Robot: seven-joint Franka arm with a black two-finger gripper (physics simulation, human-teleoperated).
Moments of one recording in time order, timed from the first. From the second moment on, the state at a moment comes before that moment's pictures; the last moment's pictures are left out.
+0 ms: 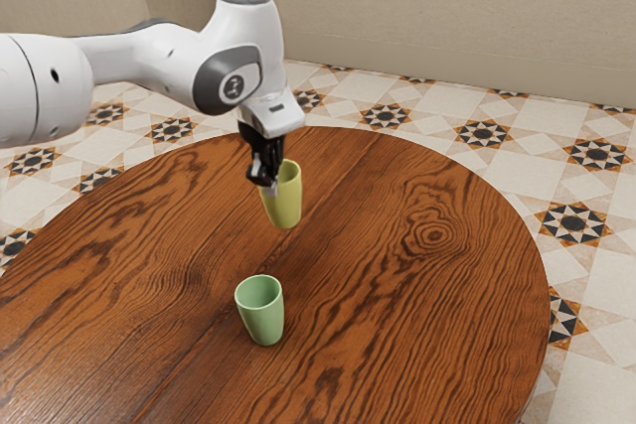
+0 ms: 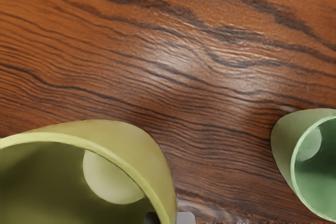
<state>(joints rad) -0.38 0.20 0.22 -1.75 0.05 1.96 1.11</state>
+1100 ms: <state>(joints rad) -0.53 -0.06 0.22 -2.07 0.20 2.00 0.82</state>
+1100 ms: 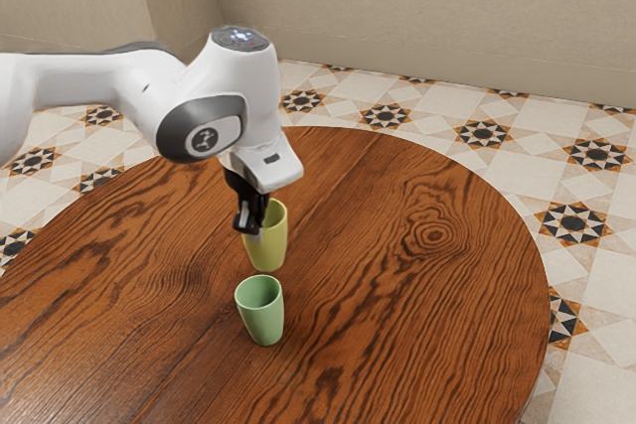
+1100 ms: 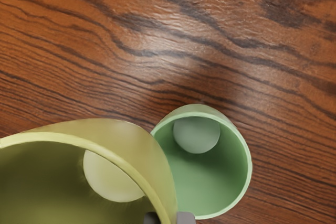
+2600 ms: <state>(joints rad) -0.59 -0.16 0.22 -2.17 0.25 1.95 0.56</state>
